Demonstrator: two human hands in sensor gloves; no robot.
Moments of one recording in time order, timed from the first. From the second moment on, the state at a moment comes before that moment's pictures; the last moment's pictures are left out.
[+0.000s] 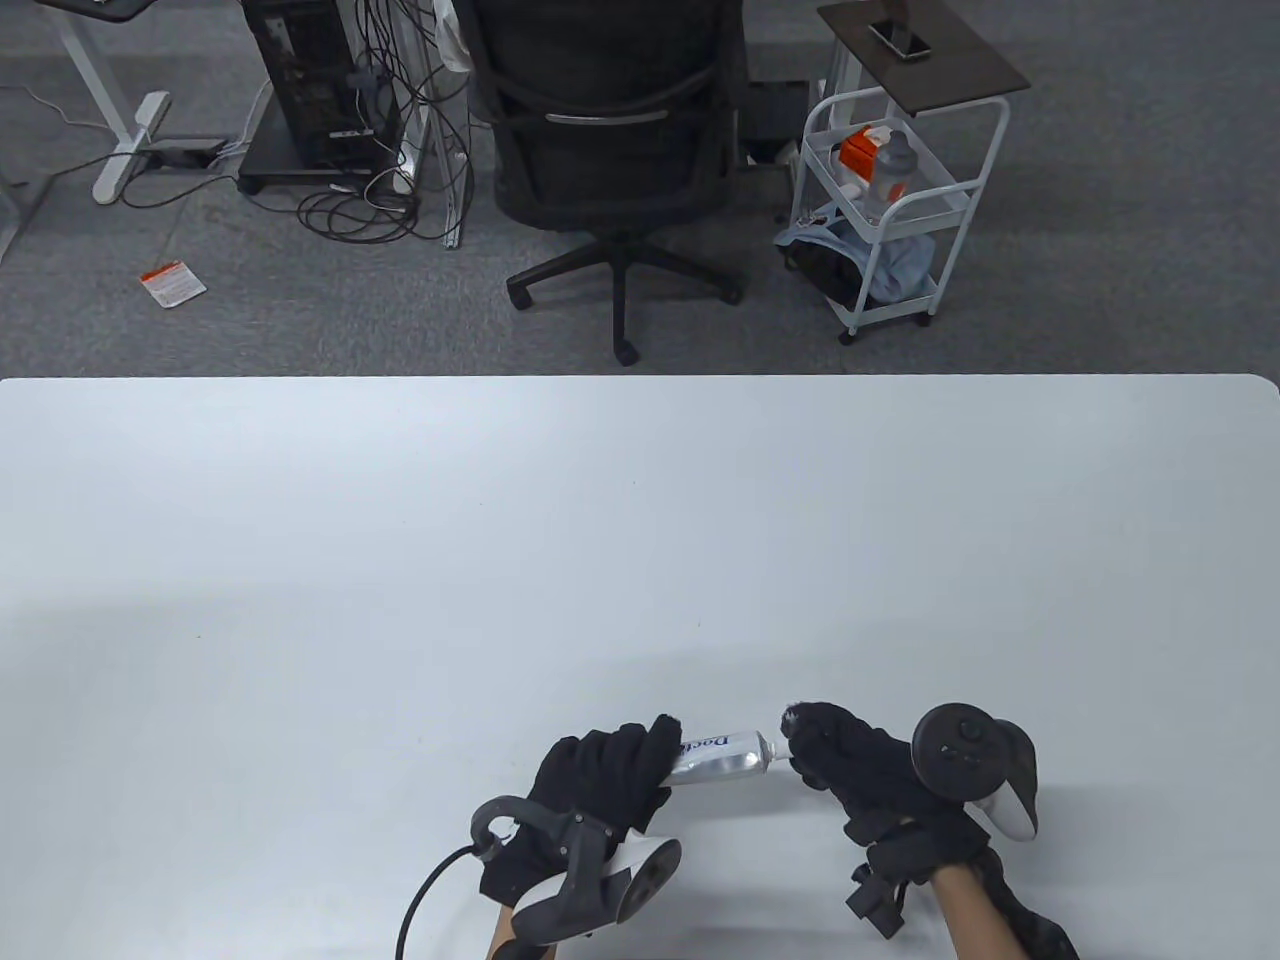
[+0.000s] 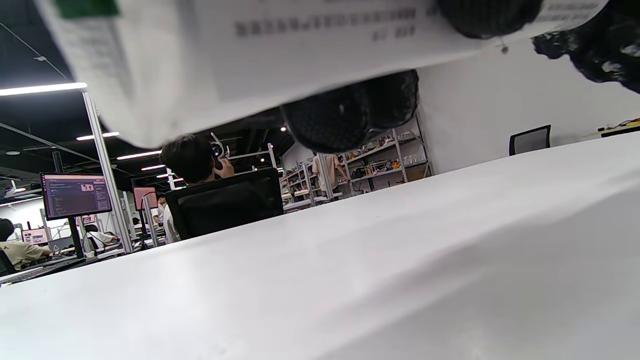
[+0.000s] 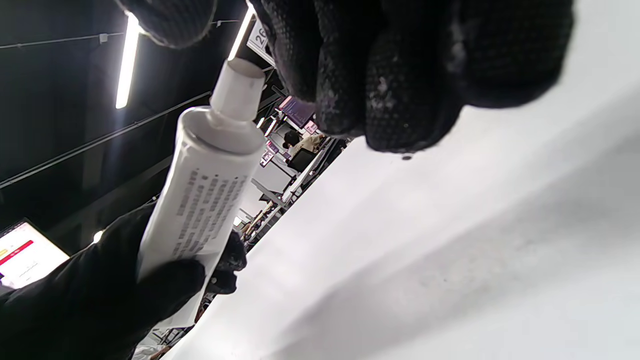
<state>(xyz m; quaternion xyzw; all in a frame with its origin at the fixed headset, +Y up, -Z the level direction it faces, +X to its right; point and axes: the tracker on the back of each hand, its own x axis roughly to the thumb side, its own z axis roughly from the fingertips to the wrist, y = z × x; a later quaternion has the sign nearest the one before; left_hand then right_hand) -0.075 -0.727 -0.185 0.15 -0.22 -0.09 0.96 0.195 -0.738 -0.237 0.17 0.06 0.88 0.44</state>
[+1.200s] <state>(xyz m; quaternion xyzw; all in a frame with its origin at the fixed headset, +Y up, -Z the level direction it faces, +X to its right) -0.074 -0.728 -0.185 0.14 -0.21 -0.10 0.96 0.193 -0.744 -0.240 0.17 0.08 0.87 0.46</state>
